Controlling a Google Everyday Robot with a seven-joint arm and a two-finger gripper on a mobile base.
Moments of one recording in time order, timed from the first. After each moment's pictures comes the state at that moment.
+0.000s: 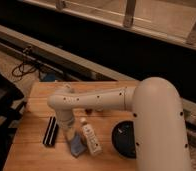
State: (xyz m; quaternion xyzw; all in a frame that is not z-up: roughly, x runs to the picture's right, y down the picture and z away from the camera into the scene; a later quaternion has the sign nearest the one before) arm -0.149 0.234 0.774 -0.42 -0.19 -0.32 0.83
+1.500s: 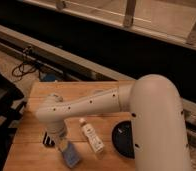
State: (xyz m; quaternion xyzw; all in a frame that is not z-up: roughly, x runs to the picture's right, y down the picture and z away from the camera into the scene) arm -0.174 0.286 0.717 -0.42 -0.18 -0.36 0.82
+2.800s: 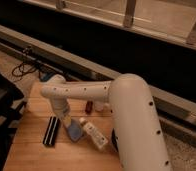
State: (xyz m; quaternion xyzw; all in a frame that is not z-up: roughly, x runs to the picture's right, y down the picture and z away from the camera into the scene) arm -0.177 0.200 0.808 -0.42 -0.16 -0.37 0.82
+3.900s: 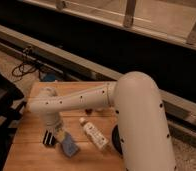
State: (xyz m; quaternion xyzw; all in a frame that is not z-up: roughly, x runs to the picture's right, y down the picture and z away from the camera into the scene) arm -0.195 0.249 0.753 -0.41 -0.16 -0.38 0.81
